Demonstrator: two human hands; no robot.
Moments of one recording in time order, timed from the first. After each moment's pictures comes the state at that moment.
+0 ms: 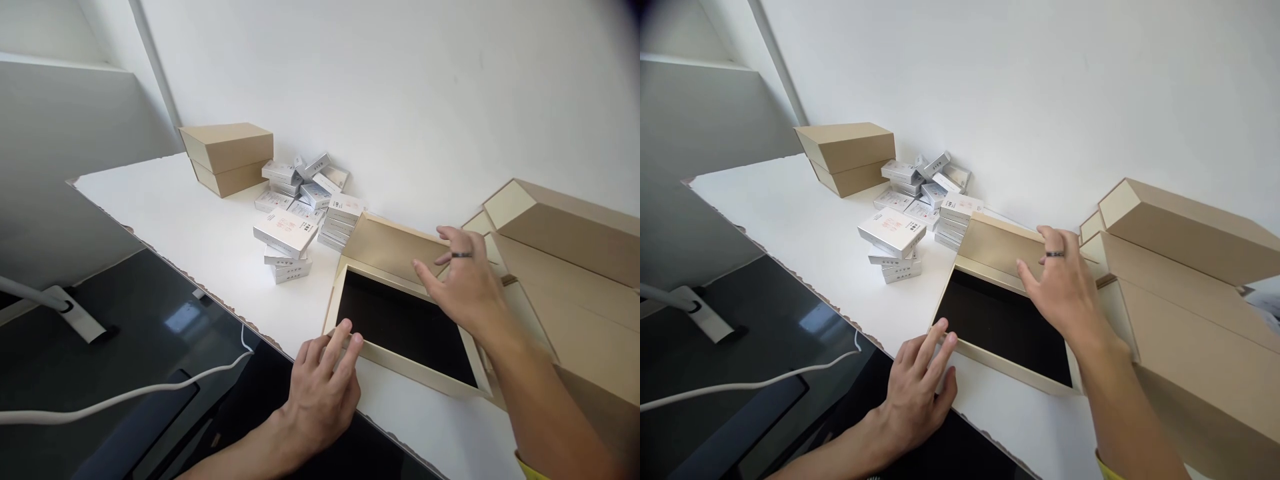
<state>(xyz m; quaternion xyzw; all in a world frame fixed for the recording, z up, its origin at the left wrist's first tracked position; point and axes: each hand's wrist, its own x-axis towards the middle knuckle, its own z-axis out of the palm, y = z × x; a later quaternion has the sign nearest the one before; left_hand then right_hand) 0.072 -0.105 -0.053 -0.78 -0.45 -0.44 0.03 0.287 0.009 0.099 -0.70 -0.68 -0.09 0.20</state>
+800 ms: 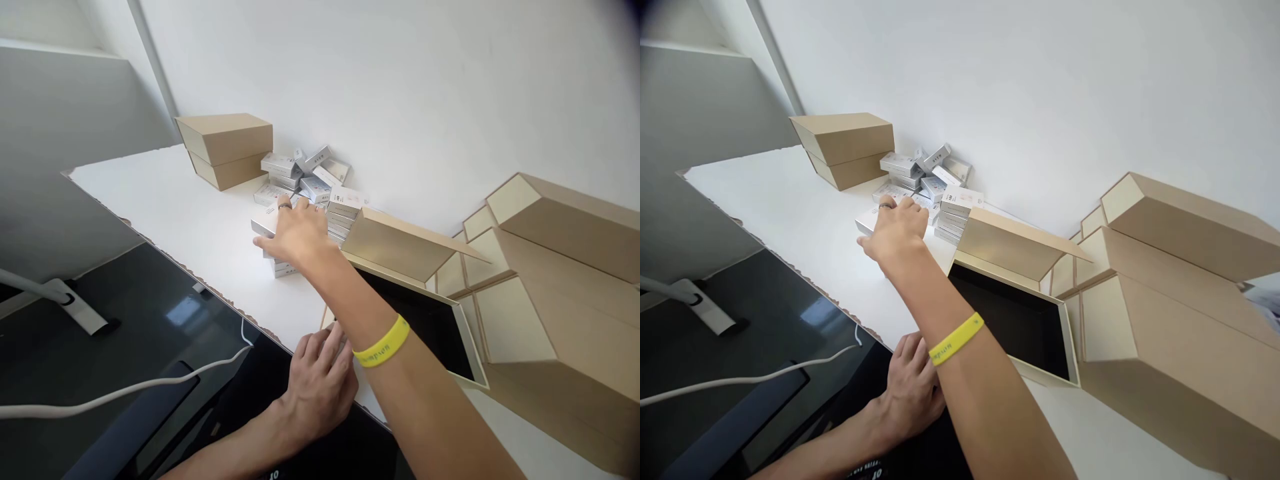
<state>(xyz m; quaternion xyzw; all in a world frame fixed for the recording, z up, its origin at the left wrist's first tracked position) 0.072 -0.105 -0.053 -0.77 -0.45 -0.45 0.04 0.059 0.064 0.121 -0.58 -0.81 0.07 0.01</state>
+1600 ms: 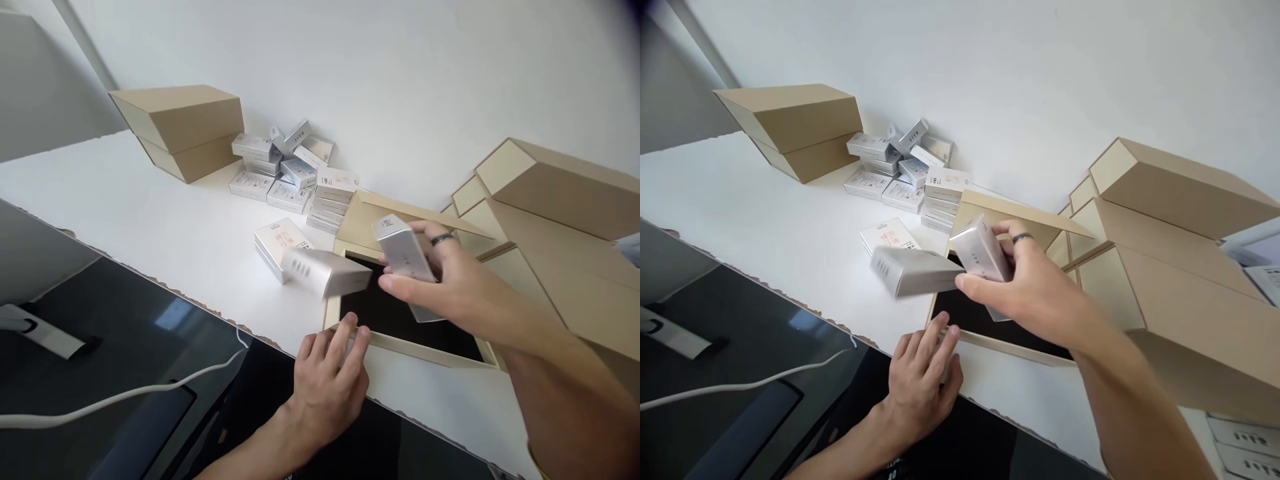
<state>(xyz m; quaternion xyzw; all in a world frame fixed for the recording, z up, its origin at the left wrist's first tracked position) 0.070 -0.100 -0.053 -0.79 -0.41 -0.46 0.02 0.223 -0.025 0.141 -0.70 -0.60 0.33 0.18</state>
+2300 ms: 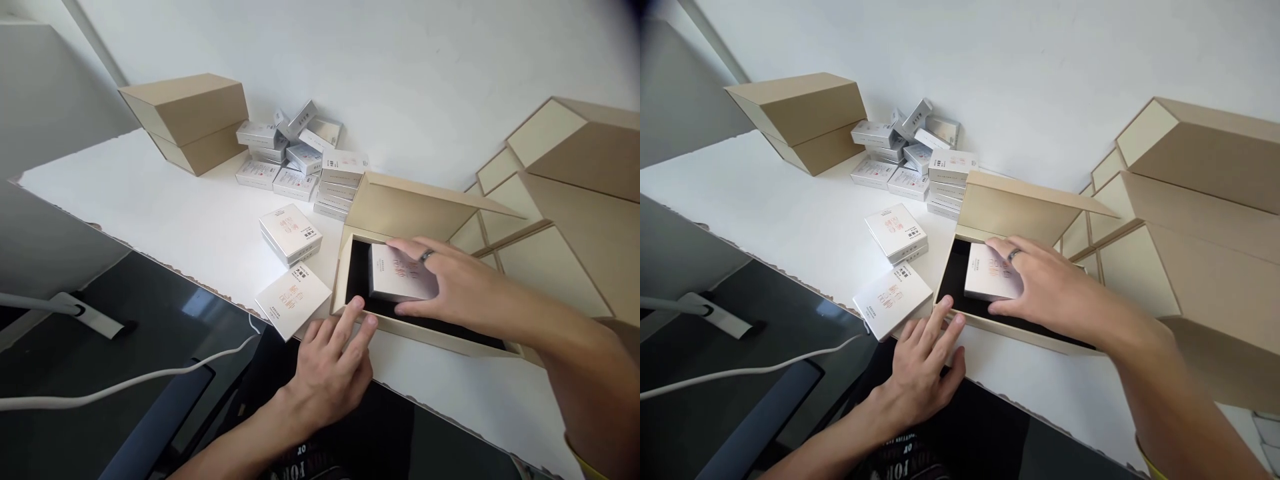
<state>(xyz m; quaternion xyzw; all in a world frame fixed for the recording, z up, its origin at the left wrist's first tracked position) 0.055 -0.101 -0.049 -0.82 -0.38 -0.44 0.00 0.271 -0.020 0.090 -0.62 -0.78 0.11 -0.05</state>
